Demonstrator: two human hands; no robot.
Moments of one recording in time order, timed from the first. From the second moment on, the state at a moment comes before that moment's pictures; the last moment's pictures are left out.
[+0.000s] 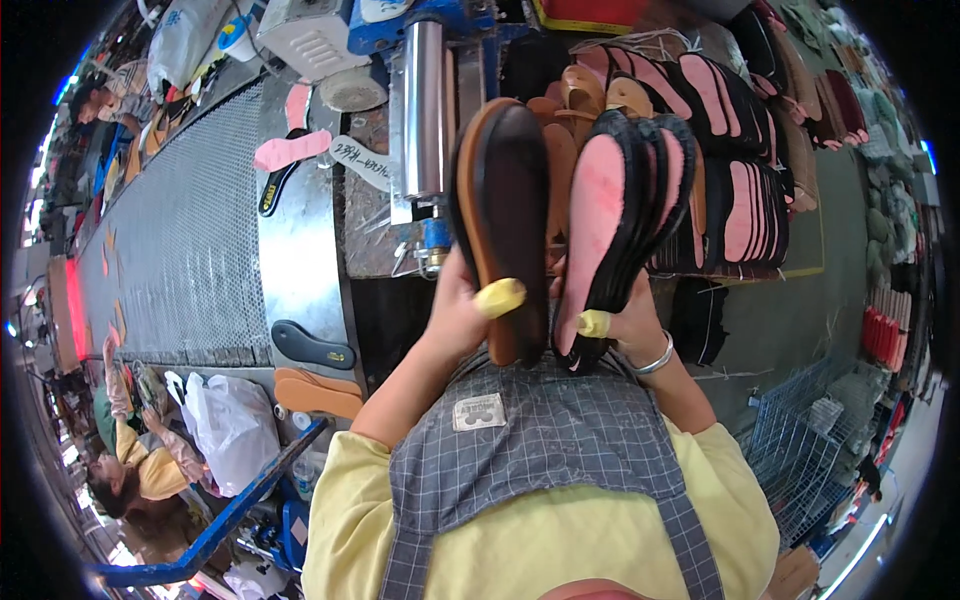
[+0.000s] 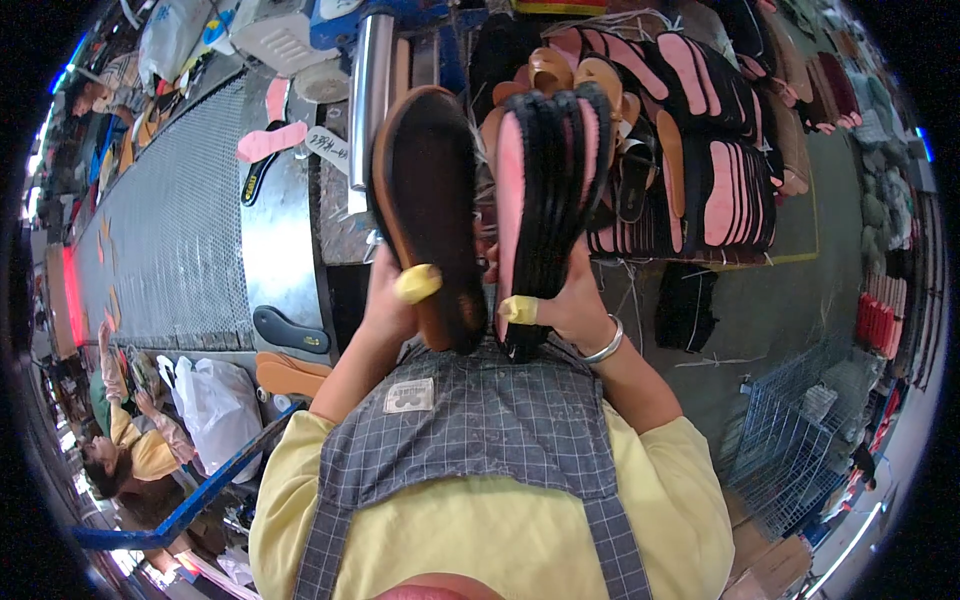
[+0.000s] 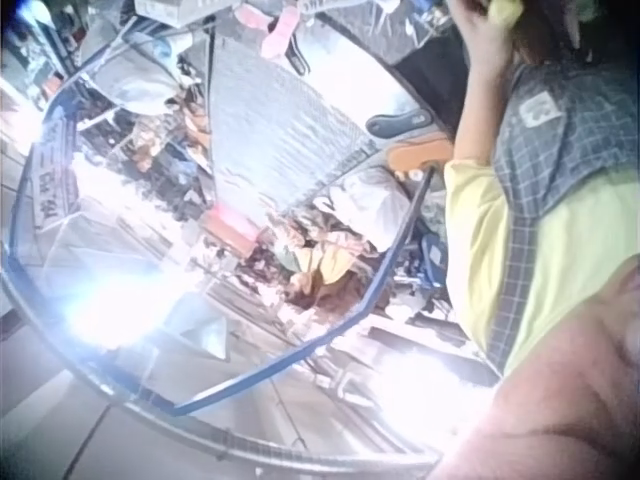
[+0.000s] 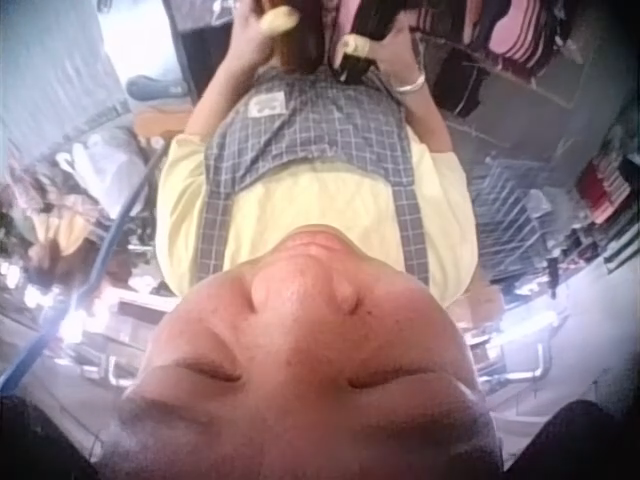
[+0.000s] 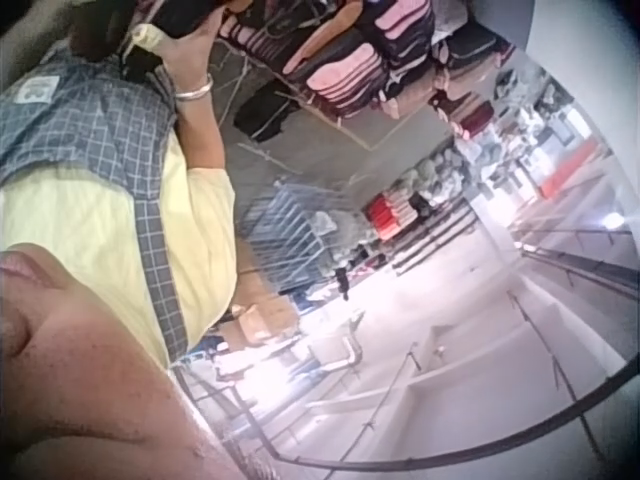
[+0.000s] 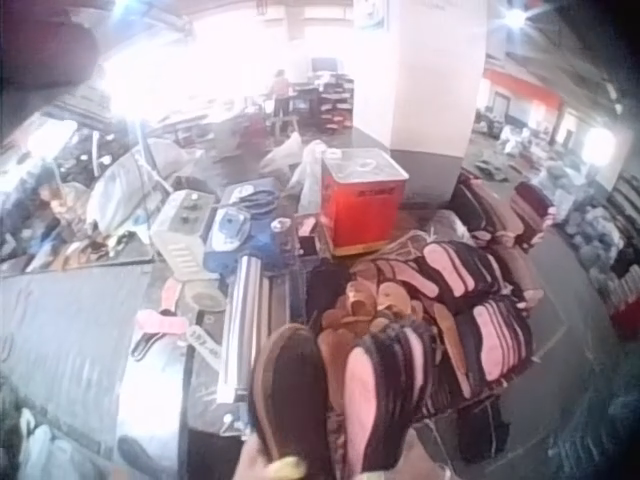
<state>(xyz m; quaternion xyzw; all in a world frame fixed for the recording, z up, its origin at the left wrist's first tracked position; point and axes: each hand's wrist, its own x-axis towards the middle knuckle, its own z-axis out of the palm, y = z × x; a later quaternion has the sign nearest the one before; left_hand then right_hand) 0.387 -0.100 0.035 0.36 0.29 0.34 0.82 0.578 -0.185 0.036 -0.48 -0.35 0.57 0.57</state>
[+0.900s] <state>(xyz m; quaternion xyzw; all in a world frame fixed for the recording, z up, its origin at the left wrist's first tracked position) 0.167 -0.047 -0.097 0.17 0.42 0.46 0.76 0.358 -0.094 -0.085 -0.51 -0.45 0.69 0.25</state>
